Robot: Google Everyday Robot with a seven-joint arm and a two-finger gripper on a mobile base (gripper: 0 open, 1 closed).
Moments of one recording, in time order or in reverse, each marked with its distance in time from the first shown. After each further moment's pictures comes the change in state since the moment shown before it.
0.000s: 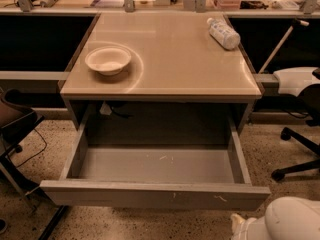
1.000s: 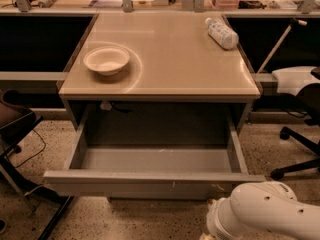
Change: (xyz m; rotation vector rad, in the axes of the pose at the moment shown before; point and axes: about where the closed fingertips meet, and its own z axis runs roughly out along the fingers) arm -0.036 -0.061 0.090 0.005 -0.054 -0.046
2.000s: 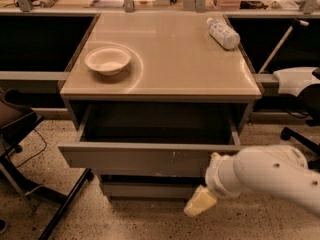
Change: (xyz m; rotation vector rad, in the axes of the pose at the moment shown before) arm -0.075 -0.083 -0.079 0.239 -0.129 0.003
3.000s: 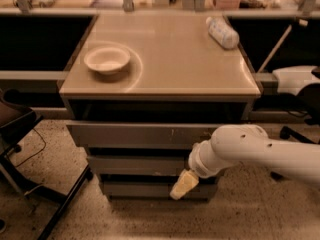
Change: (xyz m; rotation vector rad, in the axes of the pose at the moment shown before) arm -0.036 -0.032 0.068 -0.103 -0.013 0.019
